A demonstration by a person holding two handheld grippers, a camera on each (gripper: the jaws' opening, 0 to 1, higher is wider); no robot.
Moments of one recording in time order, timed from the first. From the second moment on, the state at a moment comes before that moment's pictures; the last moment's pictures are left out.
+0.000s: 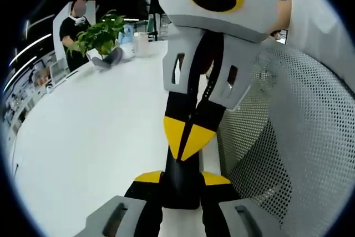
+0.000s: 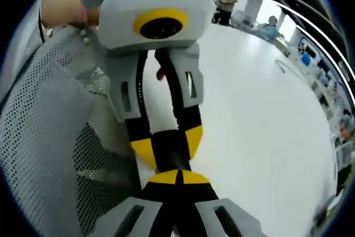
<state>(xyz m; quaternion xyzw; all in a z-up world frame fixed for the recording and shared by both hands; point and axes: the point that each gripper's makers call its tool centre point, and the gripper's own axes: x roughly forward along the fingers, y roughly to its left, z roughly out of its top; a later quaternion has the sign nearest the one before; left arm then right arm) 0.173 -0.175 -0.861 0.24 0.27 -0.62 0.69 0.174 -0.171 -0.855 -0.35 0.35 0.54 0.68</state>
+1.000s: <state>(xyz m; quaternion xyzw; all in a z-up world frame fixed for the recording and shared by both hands) 0.172 -0.174 -0.862 0.24 0.27 -0.62 0.69 0.172 -0.174 -0.857 -0.40 0.33 0.54 0.66</state>
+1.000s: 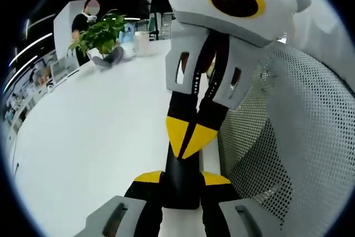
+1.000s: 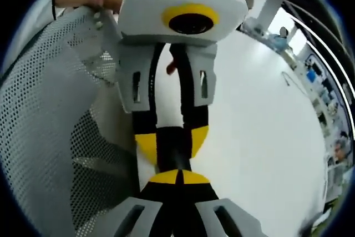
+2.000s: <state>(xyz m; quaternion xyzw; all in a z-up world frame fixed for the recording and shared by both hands) 0.172 -0.174 -0.862 0.25 0.28 -0.63 0.69 0.180 -0.202 -0.850 -0.30 0.32 0.59 0.68</state>
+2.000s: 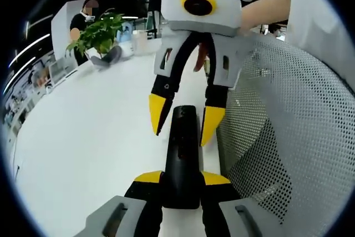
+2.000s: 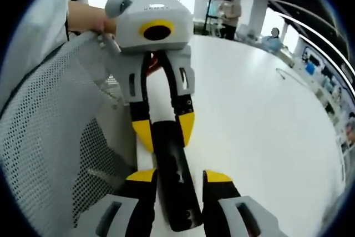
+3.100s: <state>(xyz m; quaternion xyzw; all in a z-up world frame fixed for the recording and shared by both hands) 0.169 -0.177 -0.863 0.29 0.32 -0.61 0.66 0.169 -0.200 -0.864 -0.28 0.31 0.62 0.66</state>
